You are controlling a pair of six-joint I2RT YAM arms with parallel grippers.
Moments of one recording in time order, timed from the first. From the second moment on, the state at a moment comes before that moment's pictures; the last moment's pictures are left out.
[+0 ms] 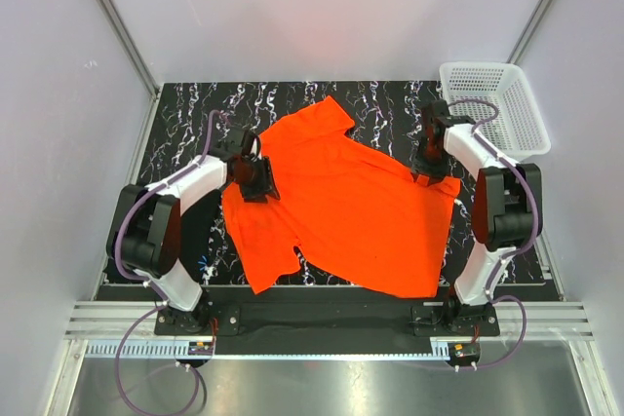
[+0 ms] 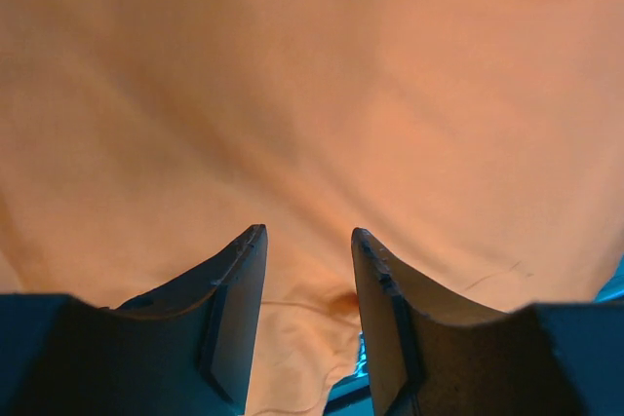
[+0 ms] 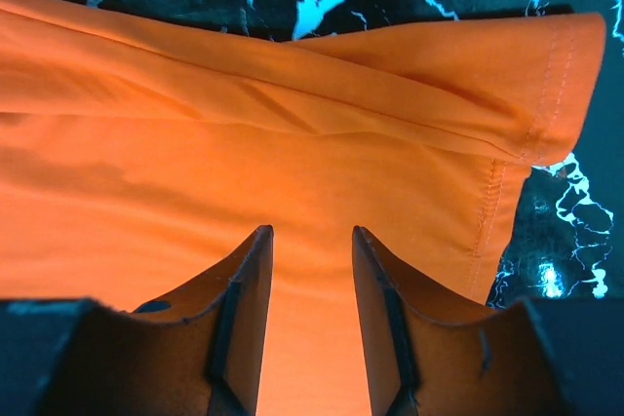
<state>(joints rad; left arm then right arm) -0.31 1.64 1.08 -0.55 0.27 -0.53 0.10 1.82 1.37 -0.83 0.10 0.45</state>
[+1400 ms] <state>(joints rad) -0.31 1.53 0.94 -0.54 0.23 -0.54 0.15 2.10 1.73 -0.80 0.44 0.29</state>
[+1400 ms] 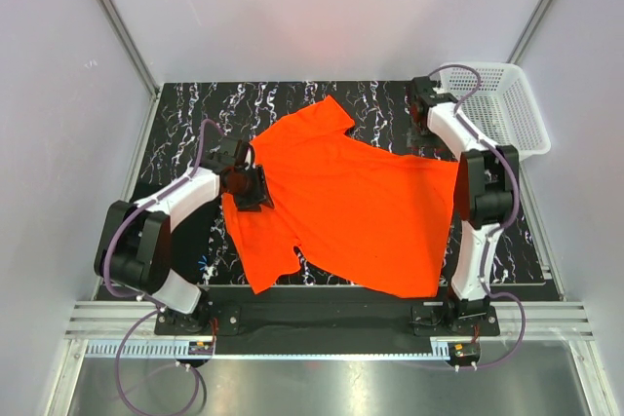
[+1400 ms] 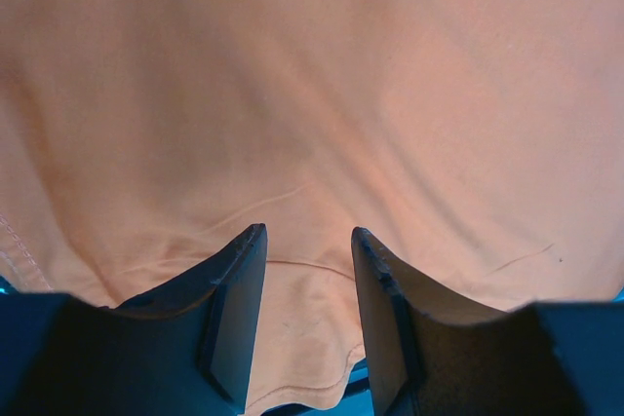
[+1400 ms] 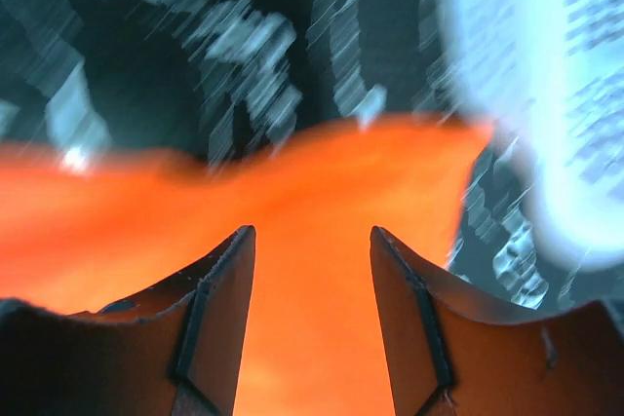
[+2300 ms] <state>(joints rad) -0.19 1.30 0.94 -0.71 0.10 -0.48 0.19 2.02 1.45 -0.79 0.23 0.40</state>
